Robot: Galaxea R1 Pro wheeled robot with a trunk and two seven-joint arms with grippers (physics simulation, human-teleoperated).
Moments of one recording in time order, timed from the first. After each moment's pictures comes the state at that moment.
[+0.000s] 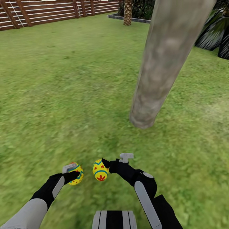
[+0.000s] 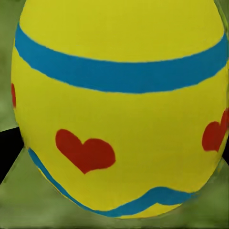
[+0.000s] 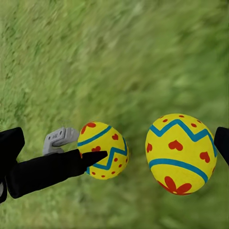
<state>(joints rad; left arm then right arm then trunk) -0.66 0.09 0.08 -0.54 0.27 0.41 0.01 -0.32 0.15 0.36 -1.56 -0.50 0.64 -0.03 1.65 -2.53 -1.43</state>
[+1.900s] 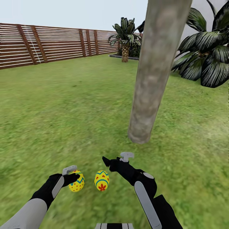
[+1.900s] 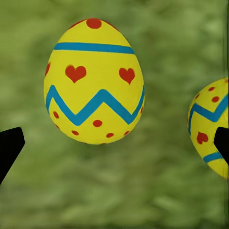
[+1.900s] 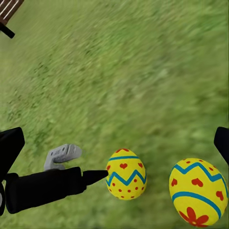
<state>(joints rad) -0.66 0.09 0.09 -0.54 0.27 0.50 0.02 -0.32 0.15 0.36 -1.56 -0.50 0.59 -0.03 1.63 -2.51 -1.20</state>
